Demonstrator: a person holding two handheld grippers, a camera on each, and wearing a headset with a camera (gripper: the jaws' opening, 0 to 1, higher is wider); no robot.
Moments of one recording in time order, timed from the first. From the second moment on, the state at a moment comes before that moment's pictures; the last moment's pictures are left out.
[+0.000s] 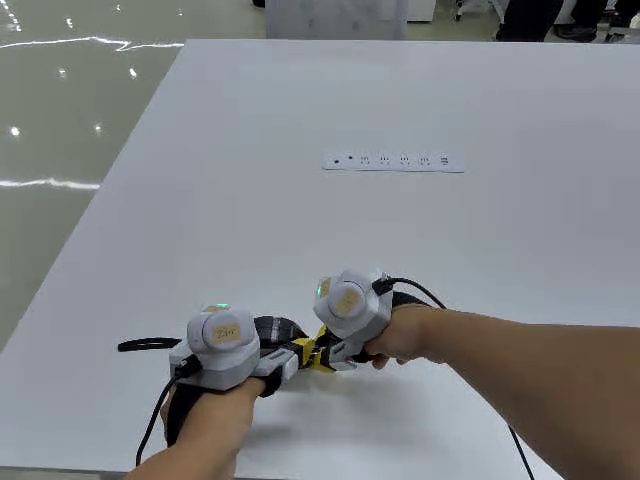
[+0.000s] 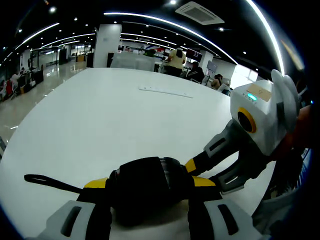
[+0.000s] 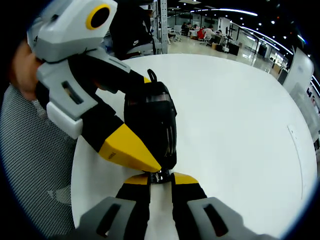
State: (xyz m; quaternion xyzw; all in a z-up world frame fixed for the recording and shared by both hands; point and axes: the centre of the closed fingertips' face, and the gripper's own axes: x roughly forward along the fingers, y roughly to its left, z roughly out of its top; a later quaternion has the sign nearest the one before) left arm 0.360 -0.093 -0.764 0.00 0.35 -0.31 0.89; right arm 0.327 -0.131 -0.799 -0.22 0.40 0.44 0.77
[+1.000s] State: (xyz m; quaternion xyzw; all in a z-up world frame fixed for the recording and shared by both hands) left arm 0.359 -0.094 -0.763 0.00 0.35 -0.31 0.89; right arm 0.326 -0.130 -0.800 -0.24 0.40 0.45 0.76
